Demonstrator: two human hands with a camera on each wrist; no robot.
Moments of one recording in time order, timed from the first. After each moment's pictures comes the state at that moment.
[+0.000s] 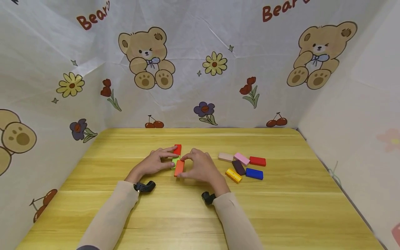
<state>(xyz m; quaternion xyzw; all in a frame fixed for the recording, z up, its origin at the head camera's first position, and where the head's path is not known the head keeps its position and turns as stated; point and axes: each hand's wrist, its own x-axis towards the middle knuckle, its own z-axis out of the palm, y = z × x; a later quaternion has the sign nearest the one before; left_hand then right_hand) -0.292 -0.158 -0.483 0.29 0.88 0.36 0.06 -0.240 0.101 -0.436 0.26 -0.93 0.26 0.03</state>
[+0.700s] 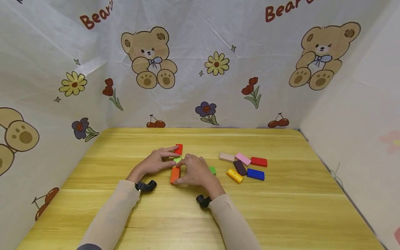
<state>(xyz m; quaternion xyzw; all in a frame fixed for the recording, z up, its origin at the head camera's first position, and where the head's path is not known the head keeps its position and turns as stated) -0.293 -0.159 -0.482 0.29 0.89 0.35 0.07 -0.233 0.079 -0.442 0.29 -0.93 0.21 -0.01</state>
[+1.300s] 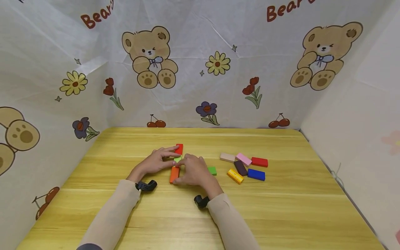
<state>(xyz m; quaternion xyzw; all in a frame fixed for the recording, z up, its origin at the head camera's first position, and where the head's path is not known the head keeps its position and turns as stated) -0.295 -0.159 -0.484 0.29 0.89 0.35 0.07 -0.234 0.070 -0.443 0.28 -0.94 0.19 -0.01</state>
